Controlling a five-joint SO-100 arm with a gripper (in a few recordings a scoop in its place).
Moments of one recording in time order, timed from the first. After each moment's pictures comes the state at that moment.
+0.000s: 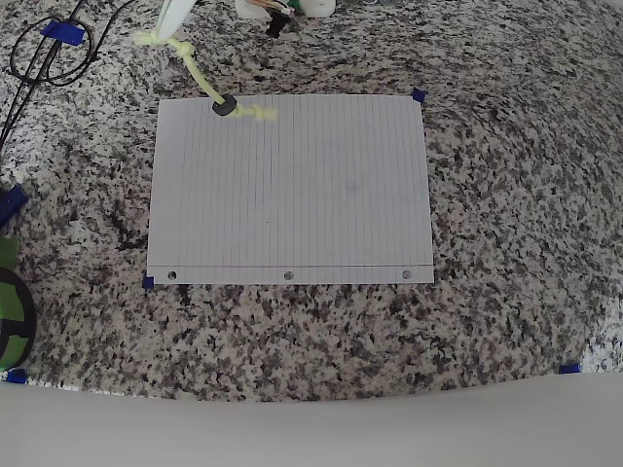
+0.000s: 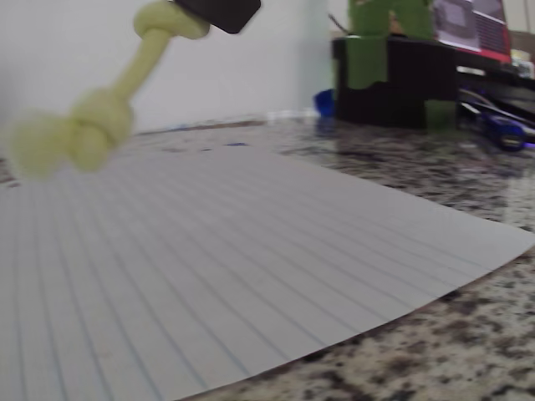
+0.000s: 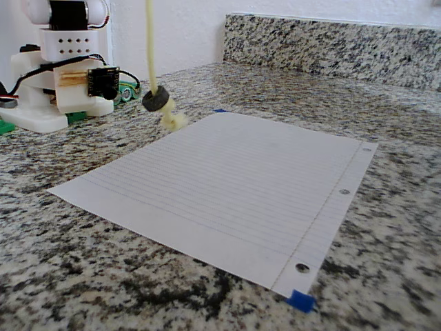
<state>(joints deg) 27.5 171.1 137.5 61.0 -49.7</state>
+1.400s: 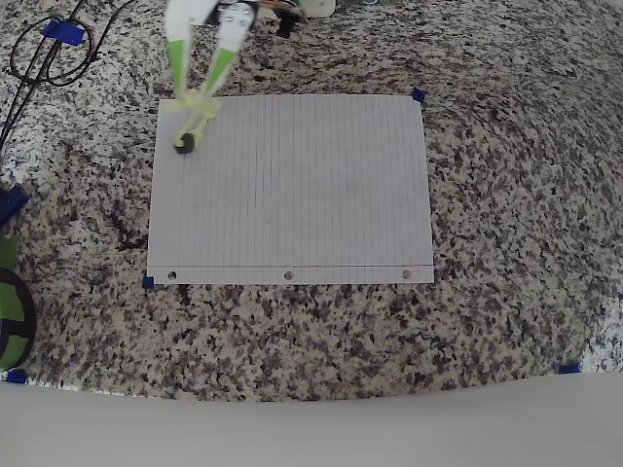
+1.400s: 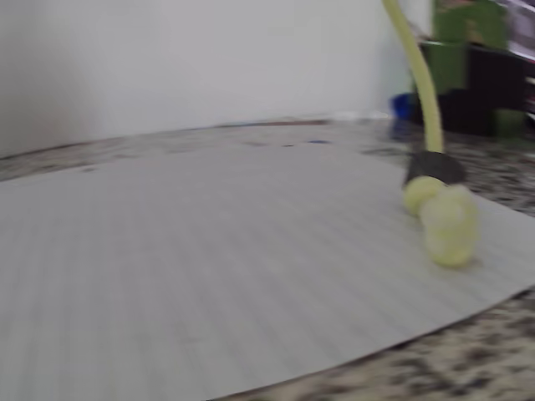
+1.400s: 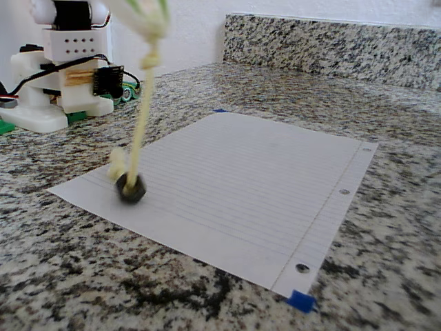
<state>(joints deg) 15.8 163.0 153.2 46.5 12.7</state>
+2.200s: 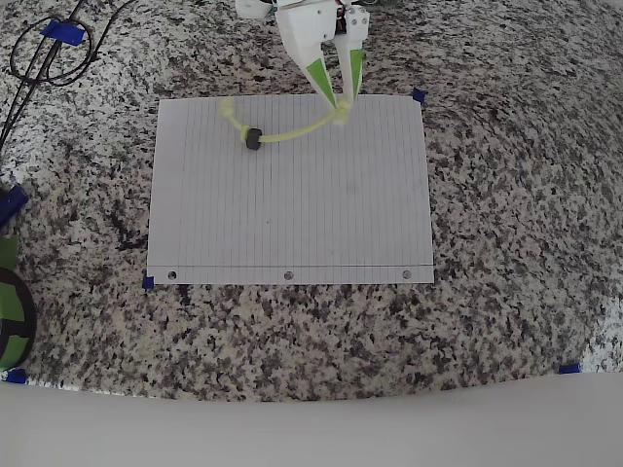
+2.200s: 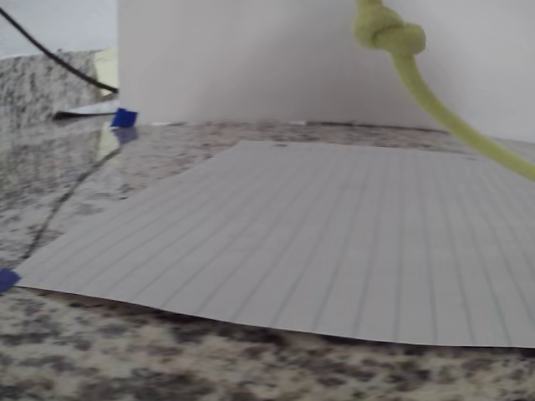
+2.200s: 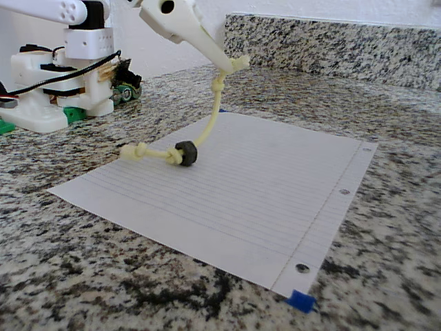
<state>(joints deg) -19.8 172.7 168.4 45.1 14.6</state>
